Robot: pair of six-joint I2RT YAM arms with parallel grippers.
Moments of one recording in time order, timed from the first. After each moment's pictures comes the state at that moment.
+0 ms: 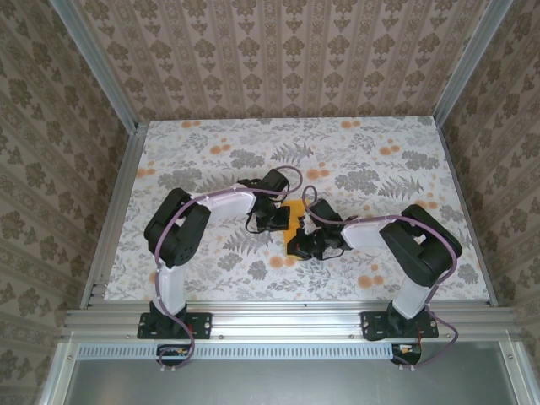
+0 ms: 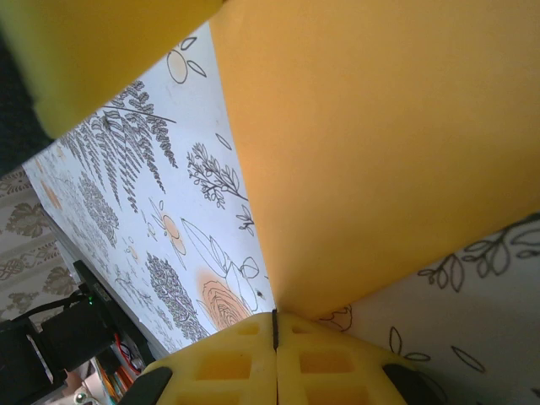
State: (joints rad) left arm -0.76 1.98 1.28 -0.58 0.29 -0.66; right arm 0.62 1.73 0.71 0.00 -0.61 0.92
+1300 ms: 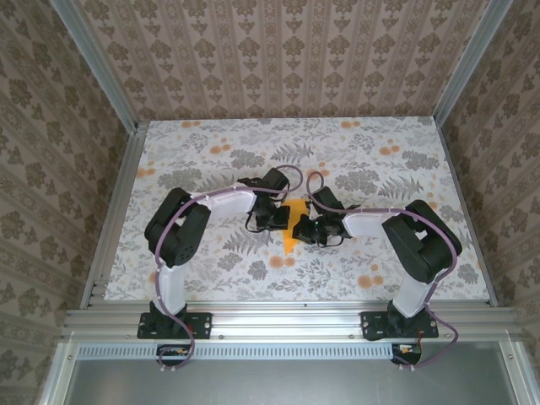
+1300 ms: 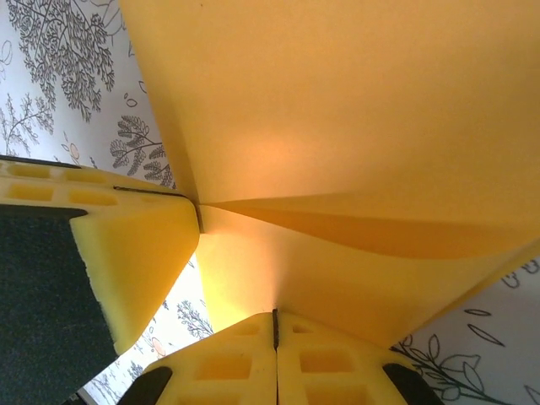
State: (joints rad) left arm -0.76 1.97 1.30 -0.59 0.28 -0.63; right arm 0.54 1.75 0.80 -0.08 -0.43 0.85
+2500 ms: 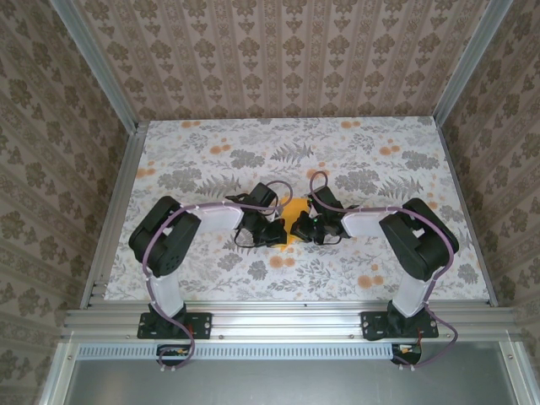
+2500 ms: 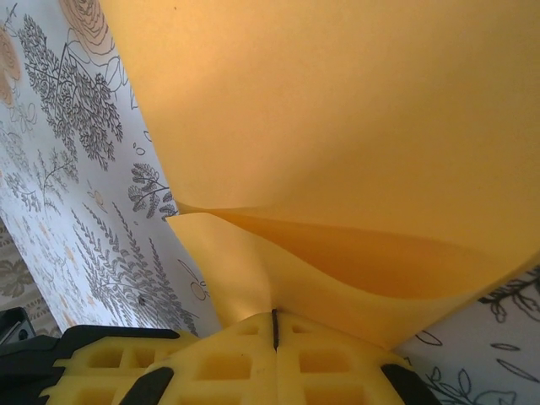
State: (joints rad) left arm -0.75 1.85 1.01 -0.36 0.53 -0.72; right arm 0.53 1.77 0.80 -0.01 -0.43 1.02
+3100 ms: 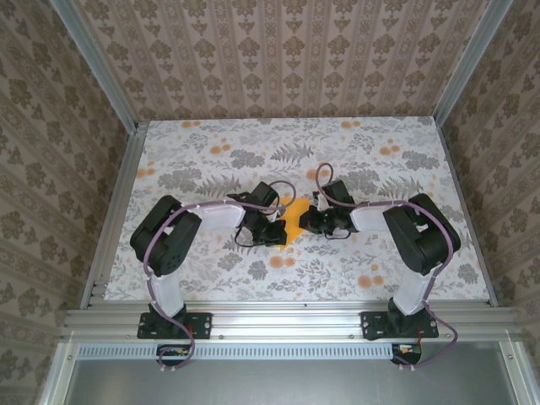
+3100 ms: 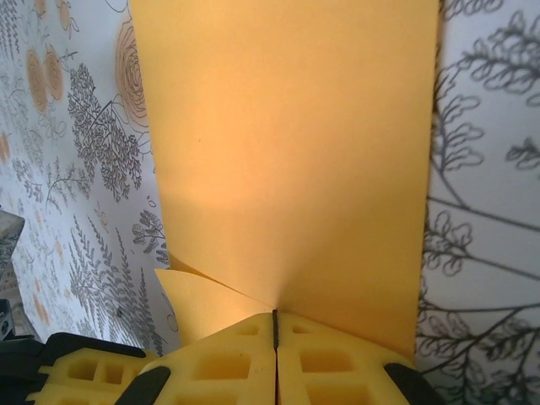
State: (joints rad) left arm -0.75 1.86 1.04 -0.42 0.50 -0.62; right arm 0.40 1.80 0.79 0.06 -0.51 0.72
